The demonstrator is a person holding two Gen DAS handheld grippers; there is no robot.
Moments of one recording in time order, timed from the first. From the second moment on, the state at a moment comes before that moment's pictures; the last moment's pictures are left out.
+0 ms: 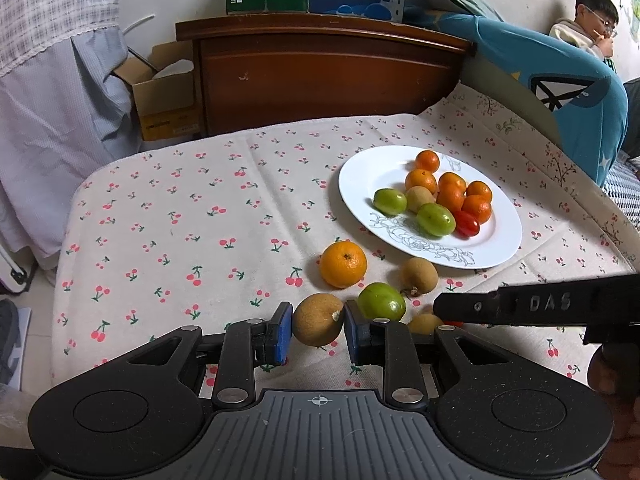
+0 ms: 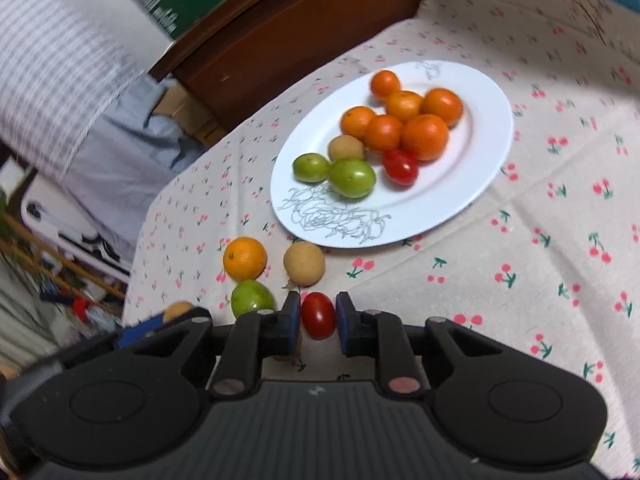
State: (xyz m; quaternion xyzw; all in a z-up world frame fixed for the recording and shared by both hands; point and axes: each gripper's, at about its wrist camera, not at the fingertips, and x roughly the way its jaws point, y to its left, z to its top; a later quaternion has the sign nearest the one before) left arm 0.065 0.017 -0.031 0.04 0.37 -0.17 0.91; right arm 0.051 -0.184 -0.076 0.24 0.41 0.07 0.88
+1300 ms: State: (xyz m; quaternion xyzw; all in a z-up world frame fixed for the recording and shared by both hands) left arm 0.056 0.000 -0.012 0.03 0.36 -0.17 0.92; right arm 0.022 -0.172 -0.037 0.14 0.38 0.08 0.91
